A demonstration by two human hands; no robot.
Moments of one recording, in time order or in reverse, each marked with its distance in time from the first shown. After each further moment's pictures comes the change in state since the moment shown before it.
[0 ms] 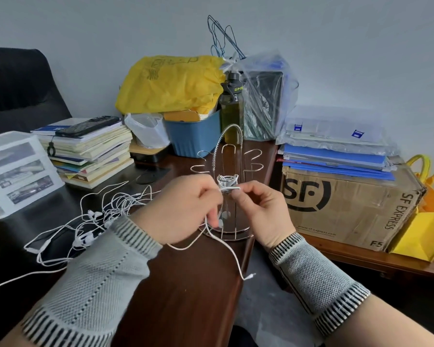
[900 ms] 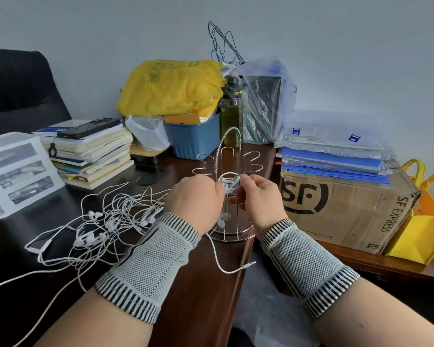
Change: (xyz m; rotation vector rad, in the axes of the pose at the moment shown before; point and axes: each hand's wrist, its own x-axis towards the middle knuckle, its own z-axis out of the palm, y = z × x) left_hand 0.034 -0.011 0.033 0.564 0.322 -0.052; right_hand 0.023 -0.014 0.012 -0.034 0.161 0.333
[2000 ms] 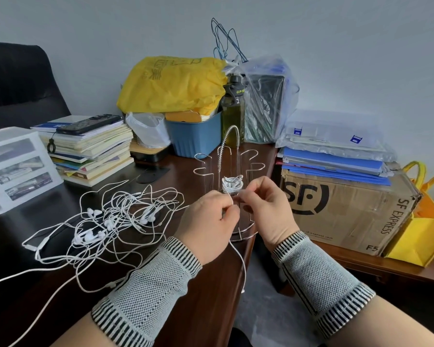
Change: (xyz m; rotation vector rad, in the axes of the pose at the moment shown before) left_hand -0.033 0.000 0.017 -0.438 -0.090 0.074; right_hand -0.010 0.015 -0.015 0.068 -0.114 -0.148
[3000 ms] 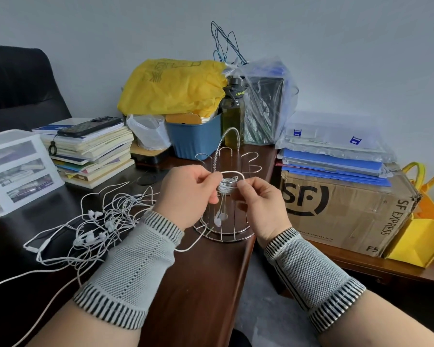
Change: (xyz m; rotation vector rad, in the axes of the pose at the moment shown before) left_hand 0.024 0.002 -0.039 -0.226 0.182 -0.189; right_hand 0.002 -0.007 0.013 0.025 0.038 0.024
